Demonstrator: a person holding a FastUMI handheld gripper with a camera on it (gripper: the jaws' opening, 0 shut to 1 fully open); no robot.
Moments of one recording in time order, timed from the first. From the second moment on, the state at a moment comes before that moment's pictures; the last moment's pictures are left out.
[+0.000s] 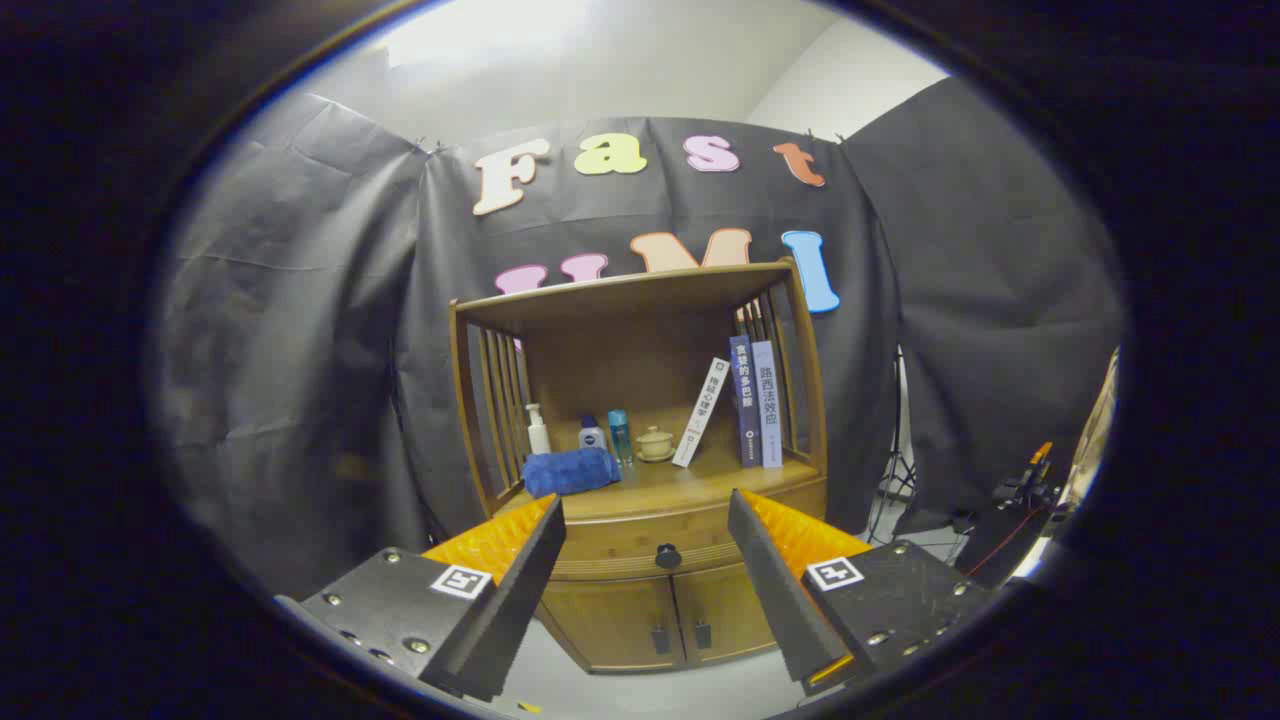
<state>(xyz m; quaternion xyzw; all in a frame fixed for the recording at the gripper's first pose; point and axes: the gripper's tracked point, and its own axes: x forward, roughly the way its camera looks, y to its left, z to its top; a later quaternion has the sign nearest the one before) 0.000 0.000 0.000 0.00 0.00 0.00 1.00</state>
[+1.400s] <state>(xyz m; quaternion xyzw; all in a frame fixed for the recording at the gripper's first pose) 0.045 -0.020 -0.060 -0.04 0.03 0.00 1.00</state>
